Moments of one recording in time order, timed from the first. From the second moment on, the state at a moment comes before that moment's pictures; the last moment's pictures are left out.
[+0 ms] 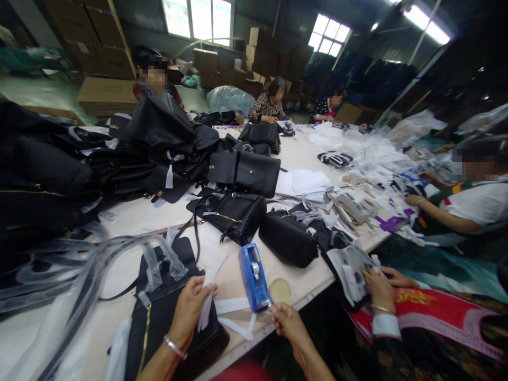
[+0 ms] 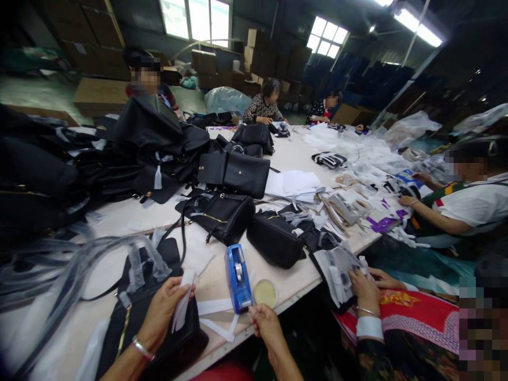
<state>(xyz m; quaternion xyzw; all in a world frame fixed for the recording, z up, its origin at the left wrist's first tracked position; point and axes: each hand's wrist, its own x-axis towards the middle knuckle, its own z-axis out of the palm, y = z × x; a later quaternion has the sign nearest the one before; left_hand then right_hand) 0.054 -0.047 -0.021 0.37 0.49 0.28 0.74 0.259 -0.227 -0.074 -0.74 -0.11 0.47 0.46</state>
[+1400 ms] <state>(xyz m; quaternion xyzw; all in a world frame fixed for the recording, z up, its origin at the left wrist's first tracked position) 0.047 -0.032 -0.016 0.29 0.36 0.31 0.83 0.204 -0.059 -0.034 -0.60 -0.41 0.51 0.45</state>
